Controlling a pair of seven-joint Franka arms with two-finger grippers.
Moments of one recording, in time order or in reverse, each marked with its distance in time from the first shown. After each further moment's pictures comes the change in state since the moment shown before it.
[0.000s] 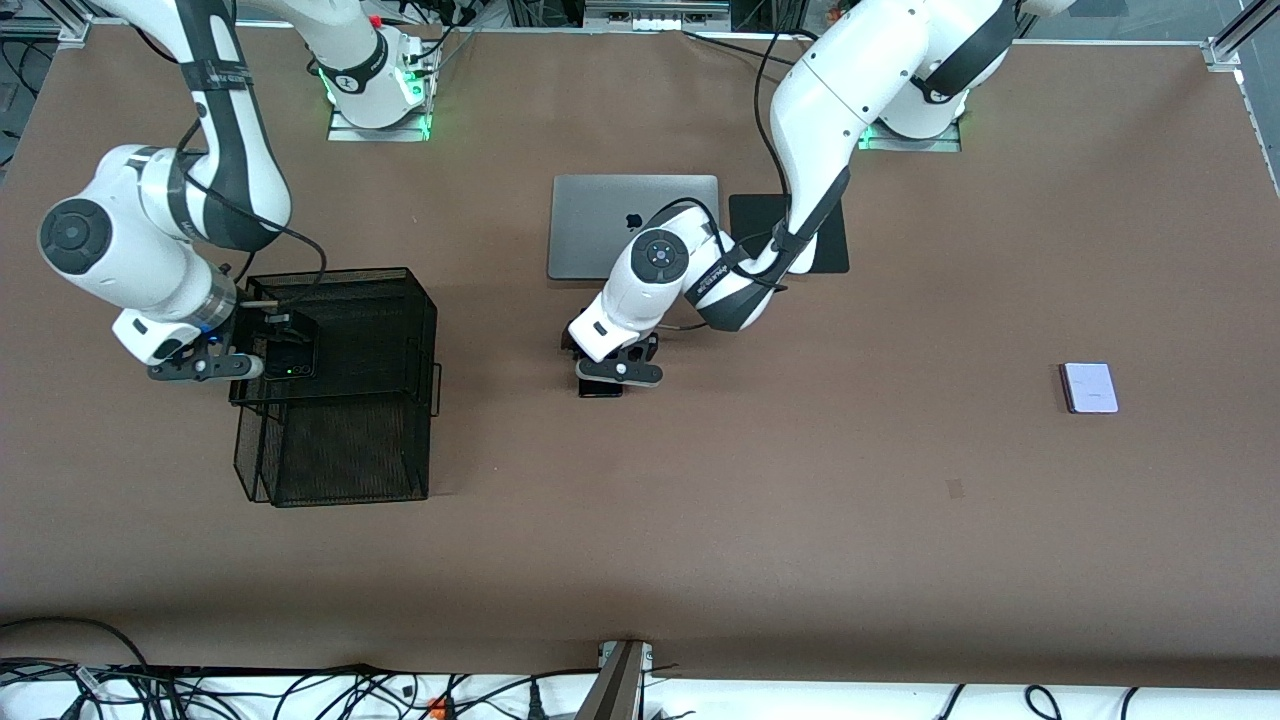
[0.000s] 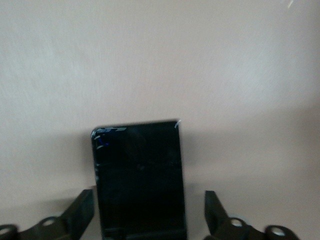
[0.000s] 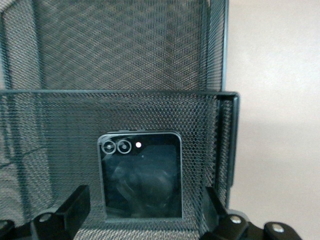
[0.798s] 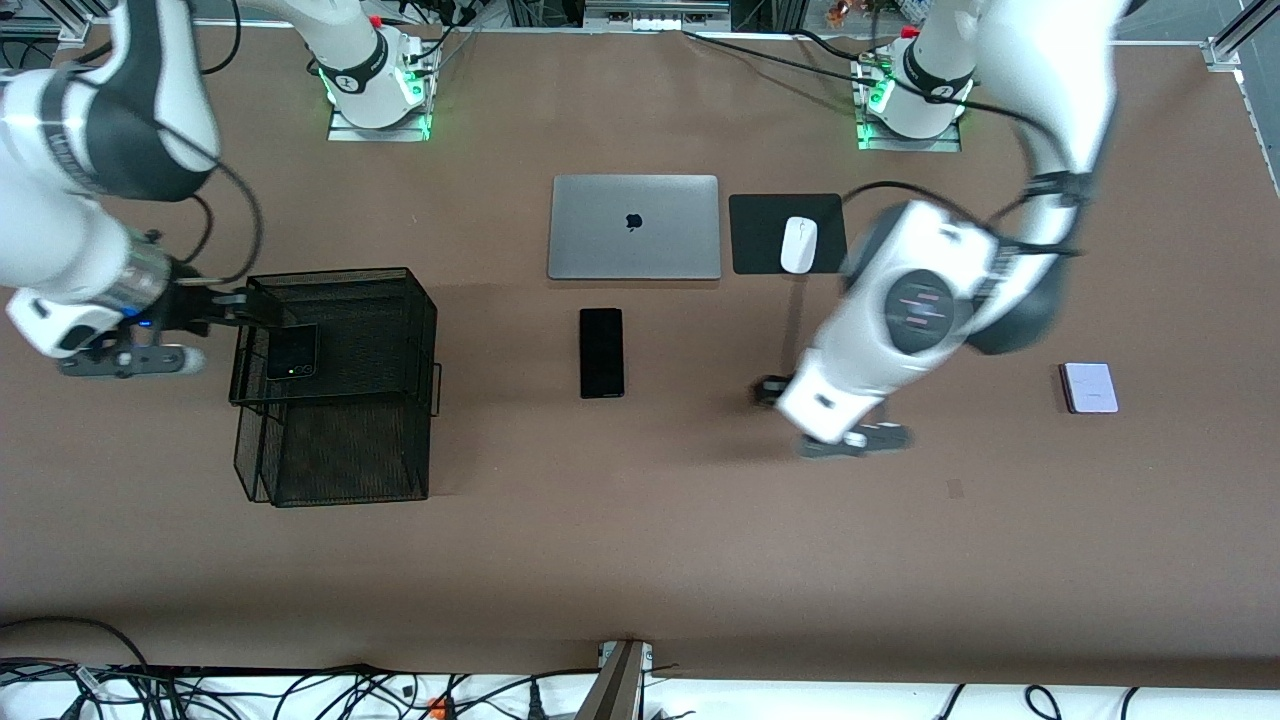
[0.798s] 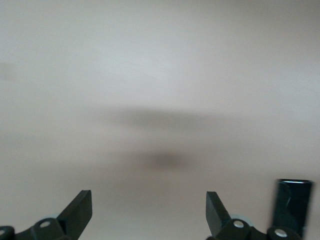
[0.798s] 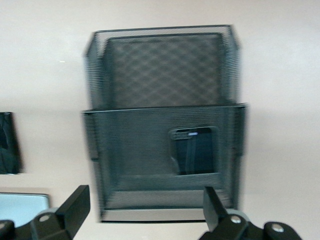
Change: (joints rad) left arm 0.442 -0.356 0.032 0.029 0.005 -0.686 0.261; right arm 0.107 -0.012 -0.001 0.350 0.001 -0.383 0.220
